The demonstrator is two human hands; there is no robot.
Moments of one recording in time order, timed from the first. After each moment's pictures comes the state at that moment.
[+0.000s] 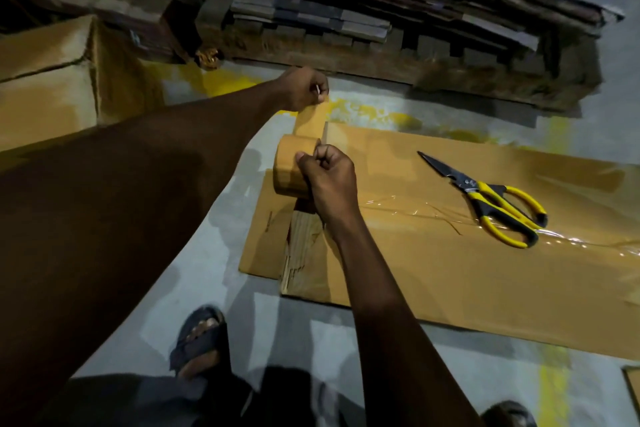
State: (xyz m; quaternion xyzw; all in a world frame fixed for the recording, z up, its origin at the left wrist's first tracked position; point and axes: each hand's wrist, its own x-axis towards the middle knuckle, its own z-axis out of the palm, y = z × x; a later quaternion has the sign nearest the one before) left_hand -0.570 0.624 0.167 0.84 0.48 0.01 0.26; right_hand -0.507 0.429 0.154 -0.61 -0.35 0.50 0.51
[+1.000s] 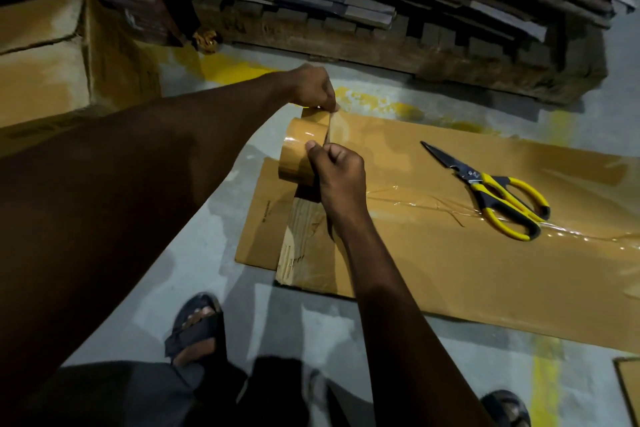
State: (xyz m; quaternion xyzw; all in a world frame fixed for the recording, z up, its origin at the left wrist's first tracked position) left_hand -0.559 0.608 0.163 0.82 0.49 -0.08 0.30; right_hand -0.503 0.412 0.151 -0.60 -0.36 0.48 0.53
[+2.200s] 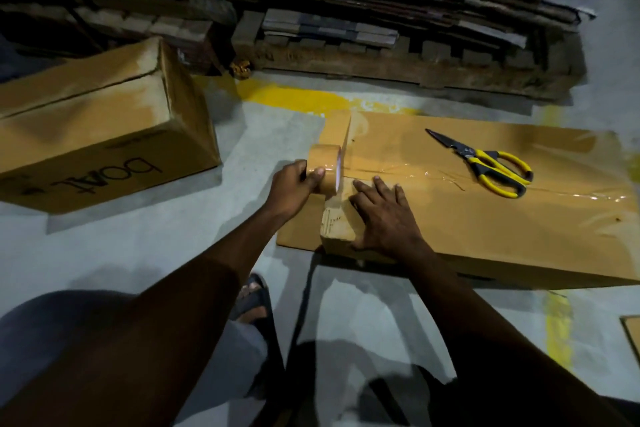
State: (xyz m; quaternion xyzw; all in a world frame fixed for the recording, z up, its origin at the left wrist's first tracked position) left_hand -0.665 0.378 0.187 0.66 0.59 0.22 0.41; right_hand -0.467 0.307 0.146 -0.62 -0.77 0.17 -0.02
